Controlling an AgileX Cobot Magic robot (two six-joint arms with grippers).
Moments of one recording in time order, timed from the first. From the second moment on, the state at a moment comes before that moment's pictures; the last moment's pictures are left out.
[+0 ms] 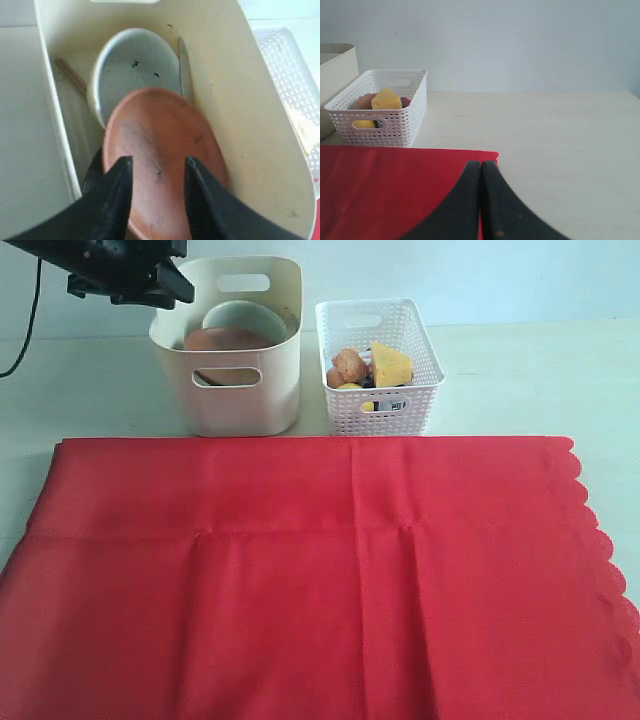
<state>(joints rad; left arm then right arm) -0.11 2.17 -1.84 -0.74 0.81 0.48 0.03 0.01 0.00 0.04 0.26 -0.03</state>
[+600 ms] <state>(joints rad) -0.11 2.02 -1.84 -0.69 0.99 0.43 0.03 0.01 0.00 0.04 0.26 -0.03</state>
